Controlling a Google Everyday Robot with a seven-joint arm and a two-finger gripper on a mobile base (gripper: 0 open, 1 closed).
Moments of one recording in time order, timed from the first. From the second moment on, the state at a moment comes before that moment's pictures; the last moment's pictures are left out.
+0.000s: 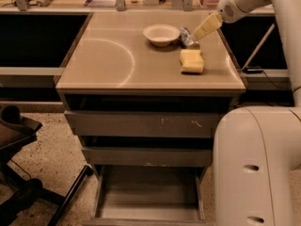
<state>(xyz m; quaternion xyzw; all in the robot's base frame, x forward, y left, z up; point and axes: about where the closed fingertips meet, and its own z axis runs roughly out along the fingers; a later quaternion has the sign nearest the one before) 0.806 -0.220 0.918 -0.39 0.84 0.06 0.37</state>
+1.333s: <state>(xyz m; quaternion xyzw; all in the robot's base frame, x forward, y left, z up) 0.854 -0.193 0.874 -0.32 0.85 0.11 0.40</state>
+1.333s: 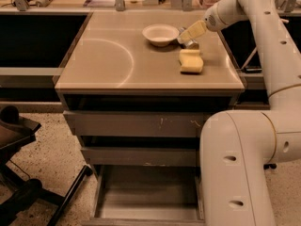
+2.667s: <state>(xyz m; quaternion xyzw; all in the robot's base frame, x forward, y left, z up) 0.868 -0.172 0.827 -0.34 0.87 0.09 0.36</state>
